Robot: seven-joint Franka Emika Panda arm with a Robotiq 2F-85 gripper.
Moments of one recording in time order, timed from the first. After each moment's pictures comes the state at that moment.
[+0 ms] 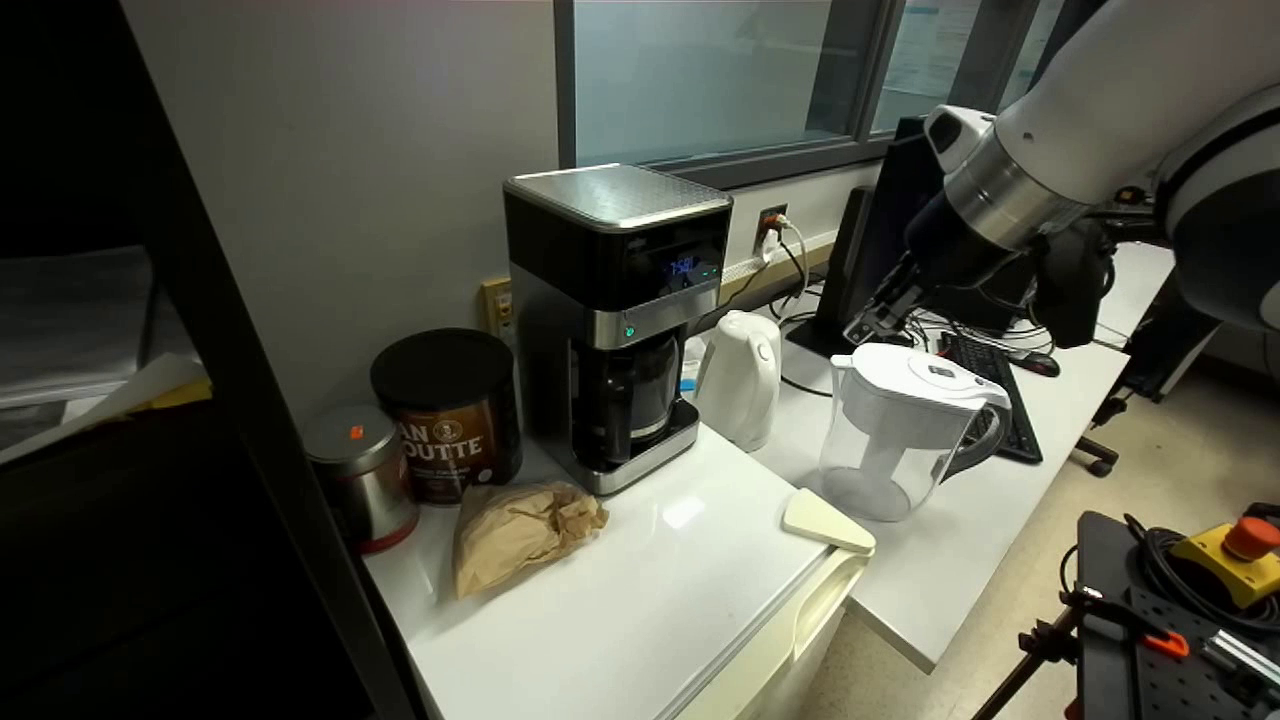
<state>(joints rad) -0.15 -0.29 0.23 -2.54 -0.46 2.66 0.37</state>
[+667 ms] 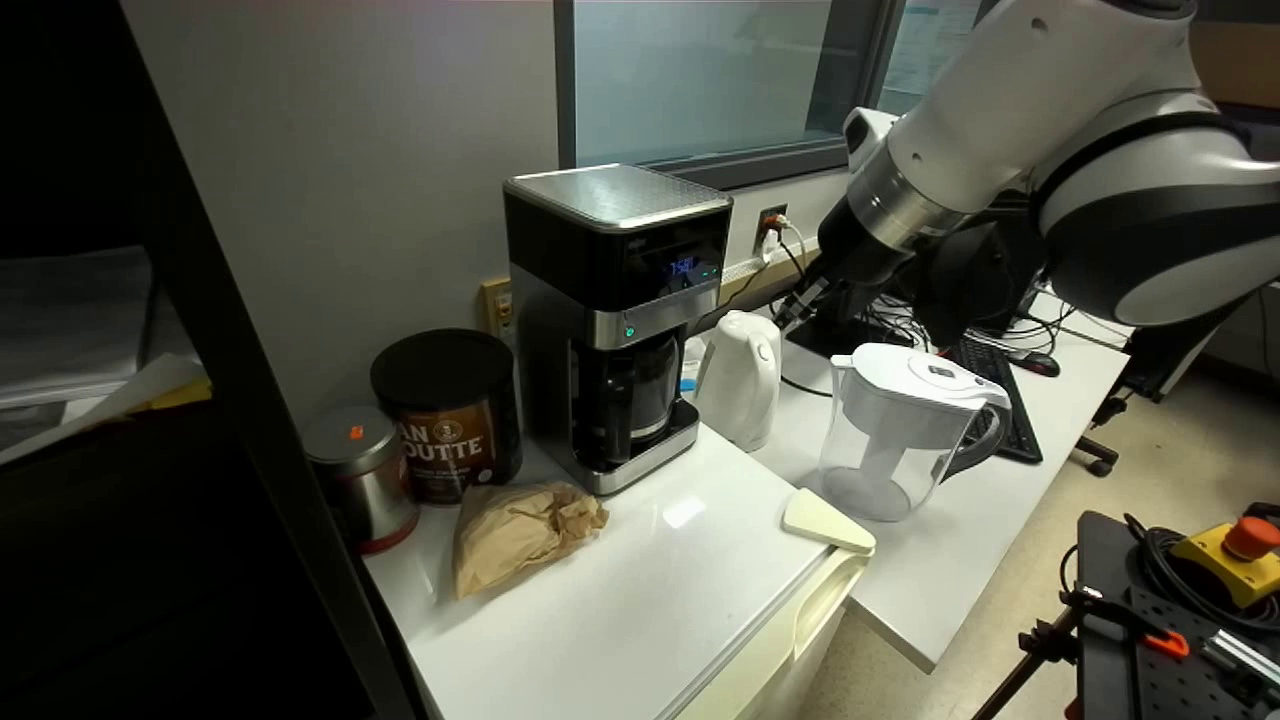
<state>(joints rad) -0.19 -0.06 0.28 -2.34 -0.70 2.68 0.67</state>
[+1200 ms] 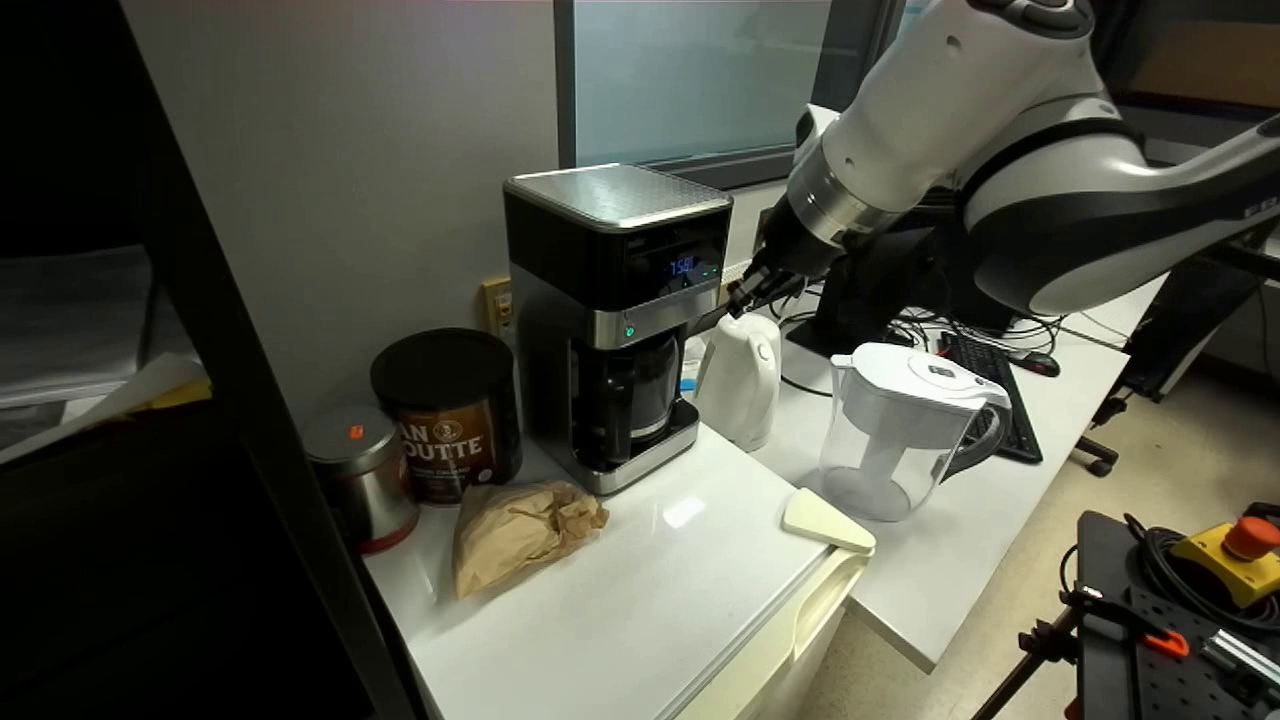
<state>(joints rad) -0.18 0.08 0.28 -2.18 -0.83 2.68 0.84</state>
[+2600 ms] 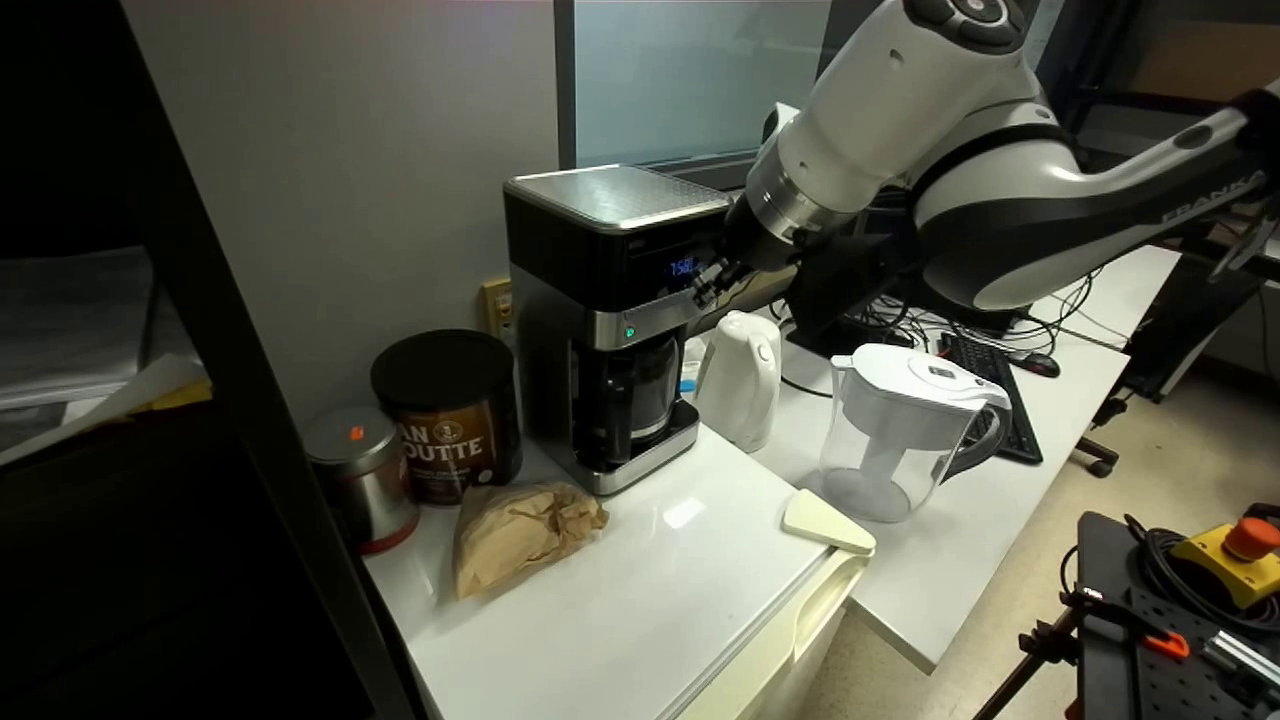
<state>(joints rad) -0.17 0.17 0.28 -2.07 -0.92 2.68 0.99</state>
